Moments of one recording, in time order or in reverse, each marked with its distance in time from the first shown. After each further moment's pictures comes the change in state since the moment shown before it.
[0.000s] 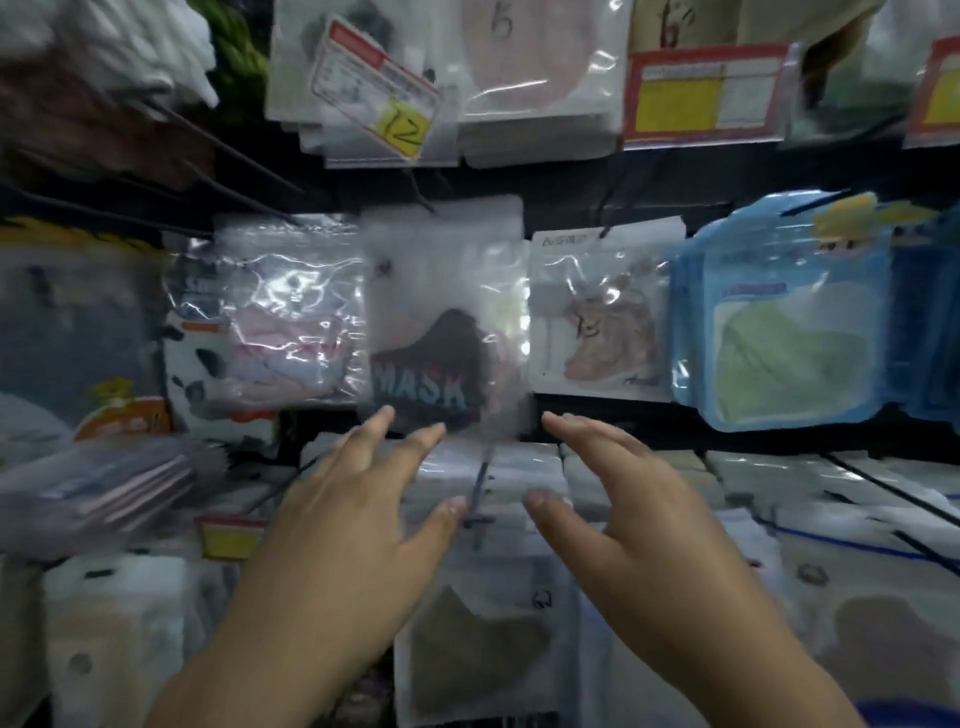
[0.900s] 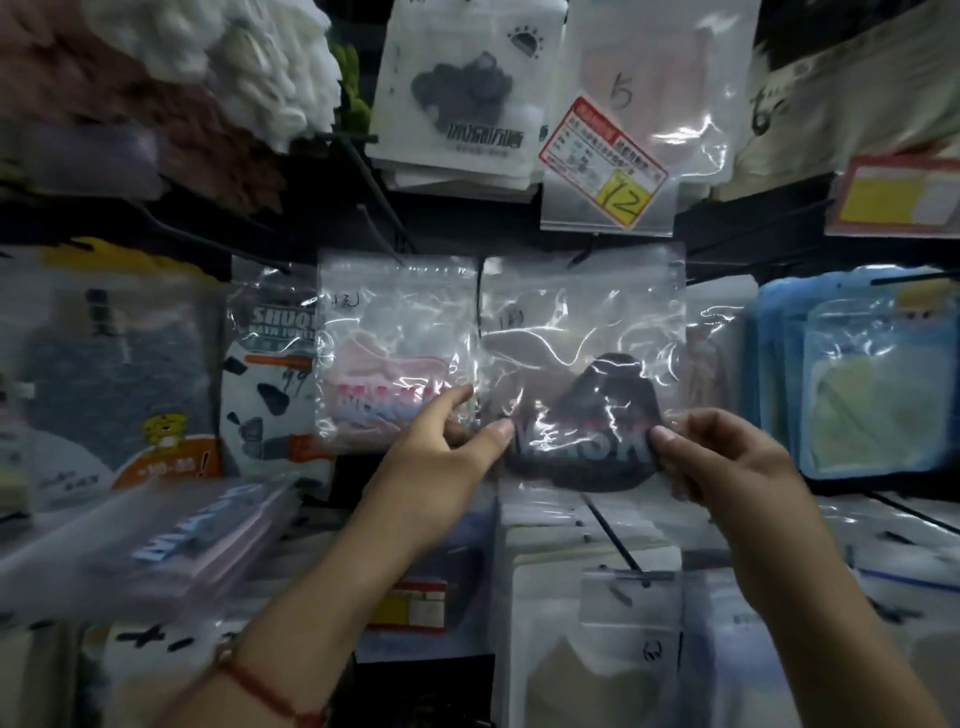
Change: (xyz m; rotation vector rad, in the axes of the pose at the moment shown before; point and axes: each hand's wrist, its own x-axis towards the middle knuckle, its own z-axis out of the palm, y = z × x) left_hand 0.087 -0.075 -0.028 -0.804 -0.053 -0.036; right_hand 0.060 -0.041 0.037 0.649 0.370 0.306
